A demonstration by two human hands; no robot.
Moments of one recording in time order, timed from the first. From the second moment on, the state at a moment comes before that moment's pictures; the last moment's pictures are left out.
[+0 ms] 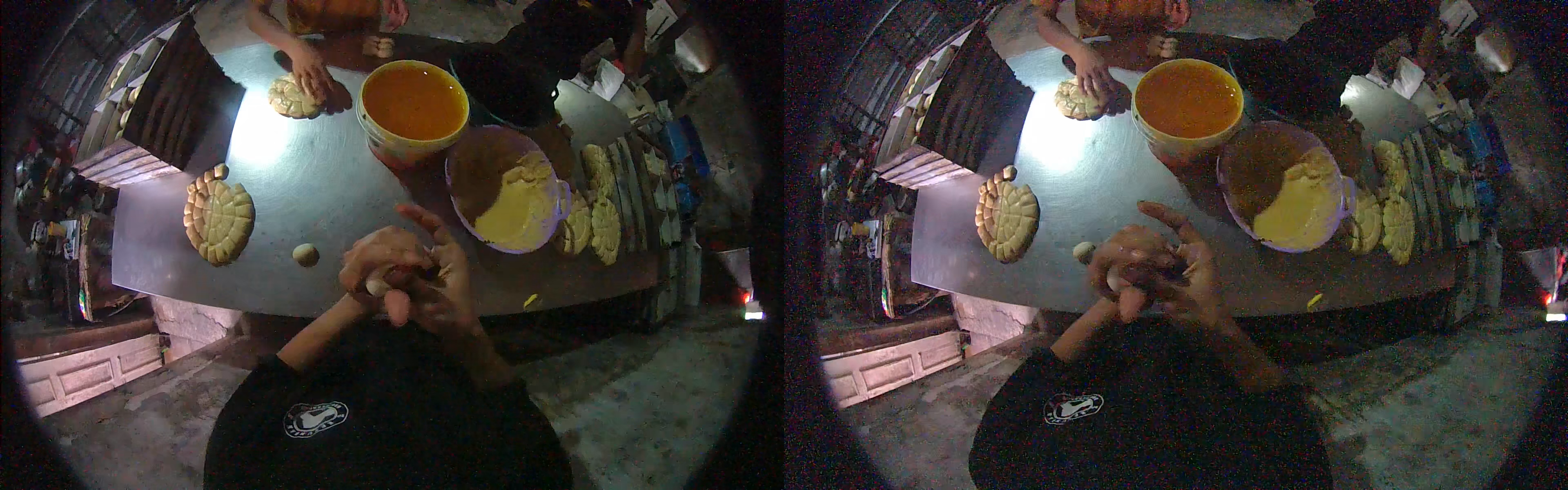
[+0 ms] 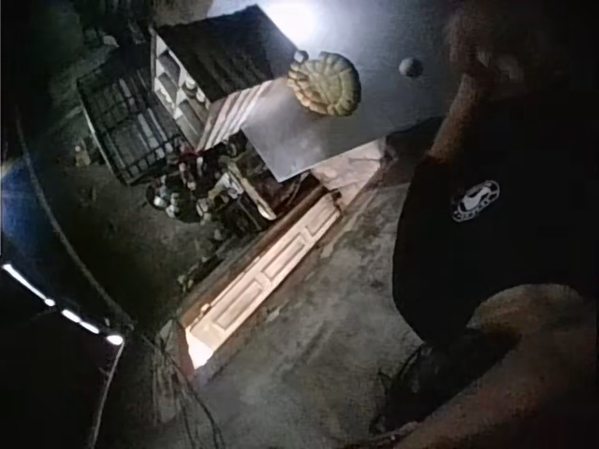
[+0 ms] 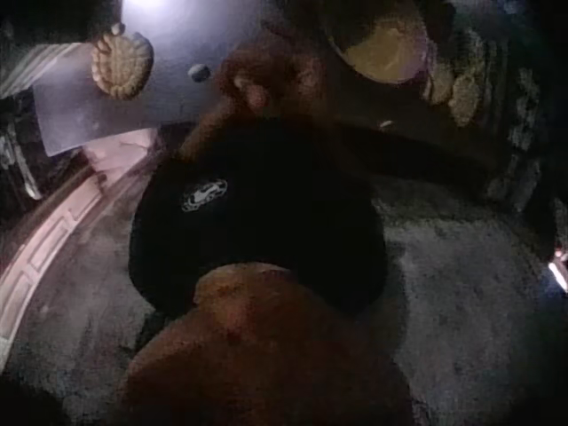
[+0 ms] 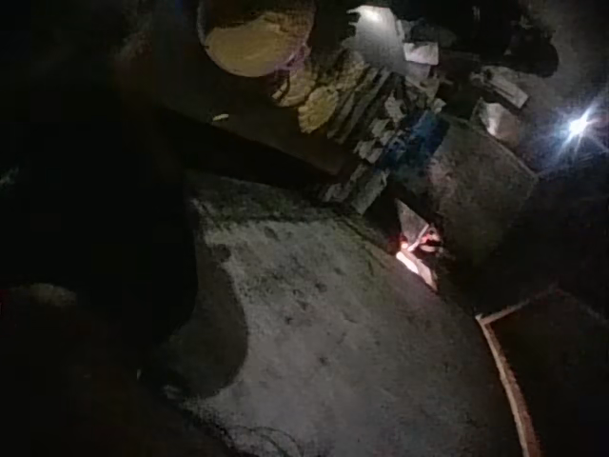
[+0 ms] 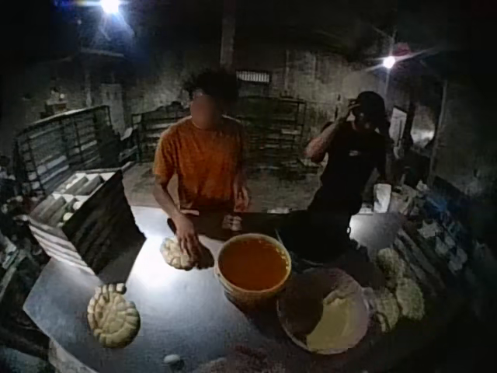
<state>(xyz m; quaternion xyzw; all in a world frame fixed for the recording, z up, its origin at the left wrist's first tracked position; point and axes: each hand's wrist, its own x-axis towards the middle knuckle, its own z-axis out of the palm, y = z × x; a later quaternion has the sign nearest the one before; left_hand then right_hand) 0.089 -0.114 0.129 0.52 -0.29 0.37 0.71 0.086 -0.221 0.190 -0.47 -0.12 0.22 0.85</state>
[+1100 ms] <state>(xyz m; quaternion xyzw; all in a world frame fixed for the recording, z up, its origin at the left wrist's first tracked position) 0.144 0.019 0.134 0.25 0.19 -0.17 0.93 0.202 -0.119 0.186 -0.59 -0.05 0.18 0.79</state>
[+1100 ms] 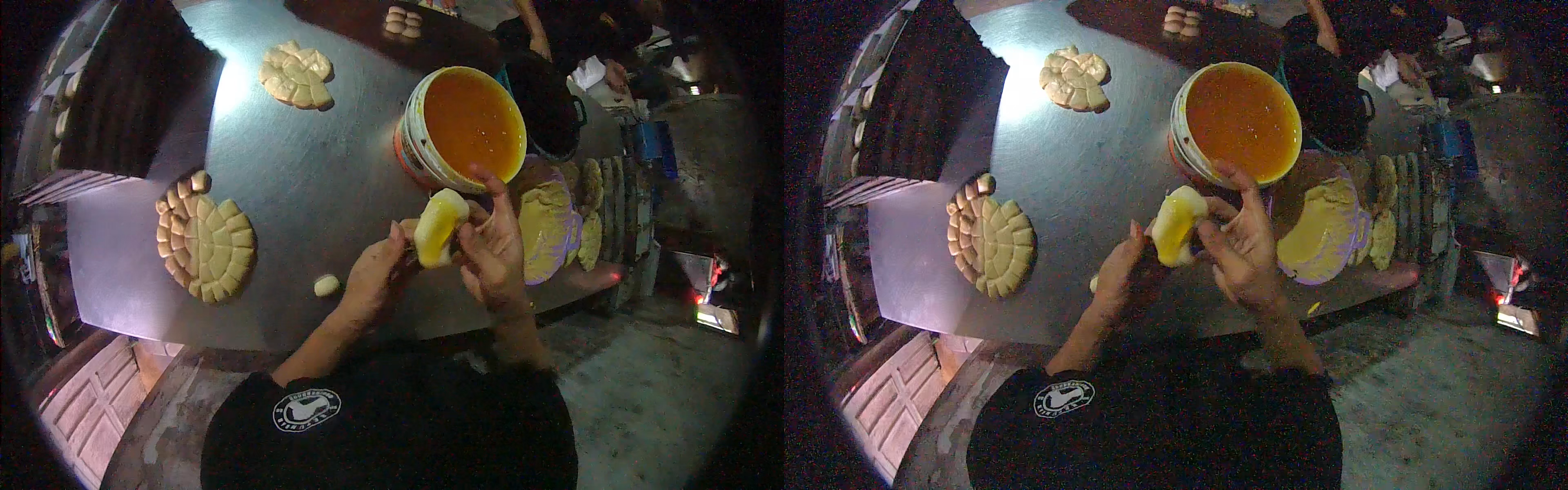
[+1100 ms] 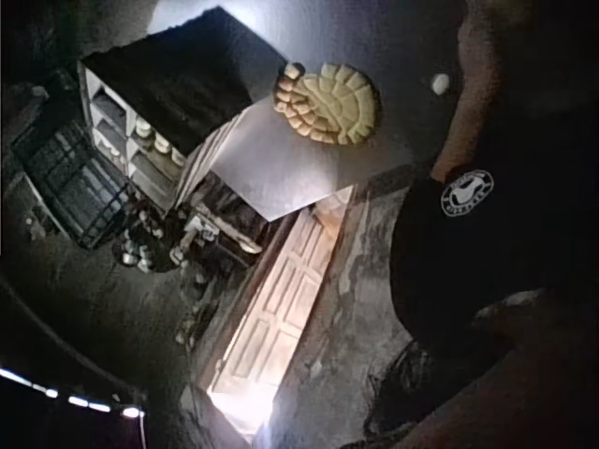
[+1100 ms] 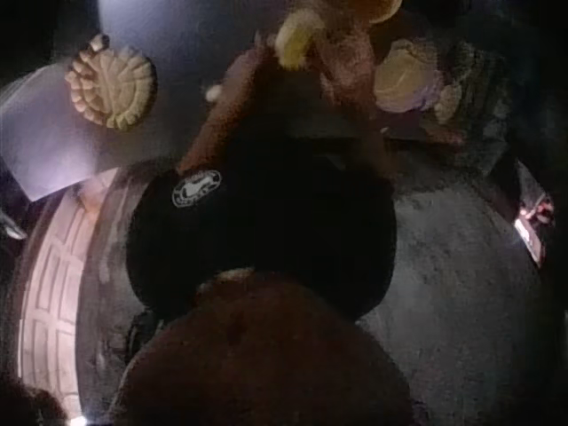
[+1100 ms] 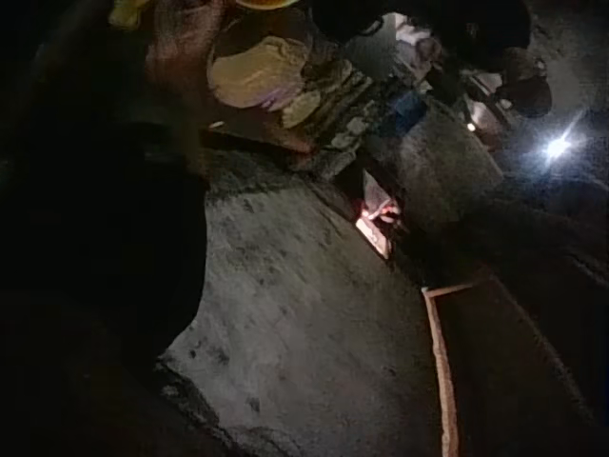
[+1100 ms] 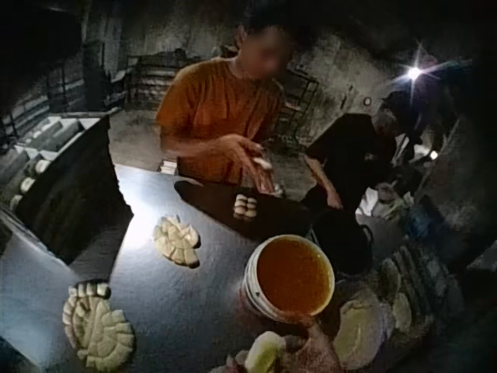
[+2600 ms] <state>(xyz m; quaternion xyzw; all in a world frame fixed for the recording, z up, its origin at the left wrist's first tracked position) 0.016 -0.131 0.196 0.65 0.03 0.12 0.75 0.108 -0.293 0.217 -0.66 -0.42 0.08 0.61</state>
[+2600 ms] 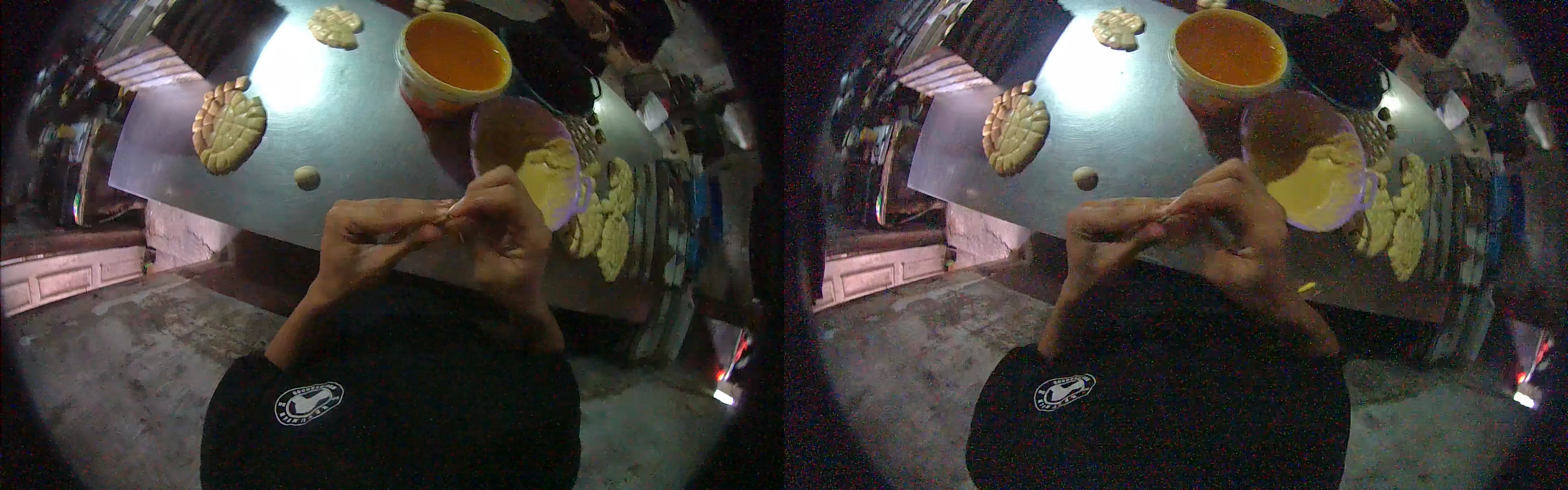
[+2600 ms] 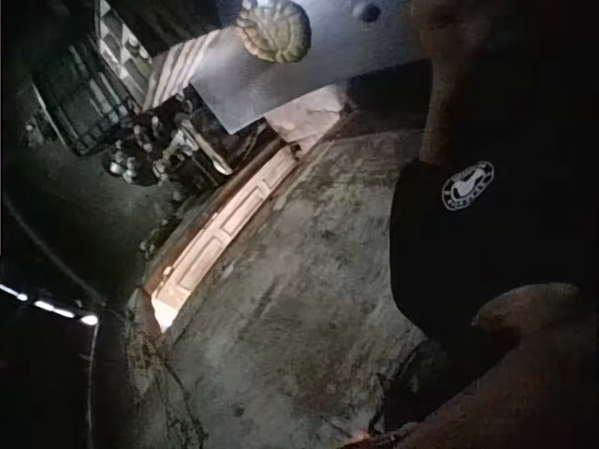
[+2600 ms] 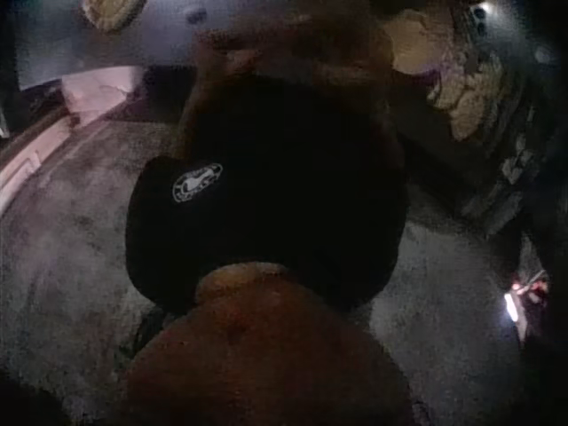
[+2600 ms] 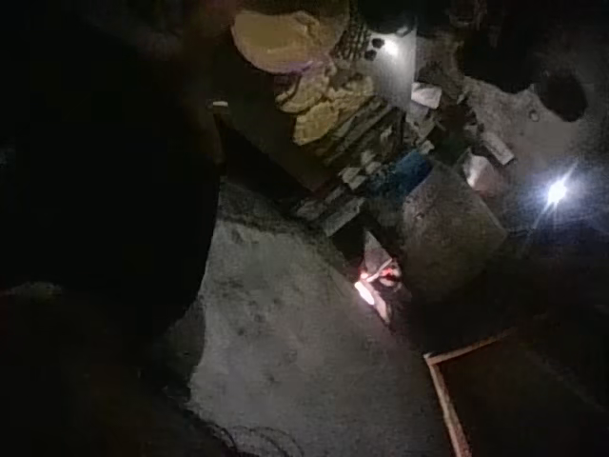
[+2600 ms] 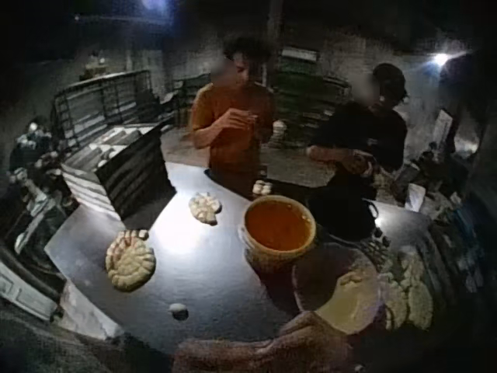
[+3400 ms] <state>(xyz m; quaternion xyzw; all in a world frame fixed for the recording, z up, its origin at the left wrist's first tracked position) 0.014 0.092 0.012 0.66 0.39 0.15 0.63 0.134 -0.051 0.011 -0.83 -0.31 0.28 0.36</state>
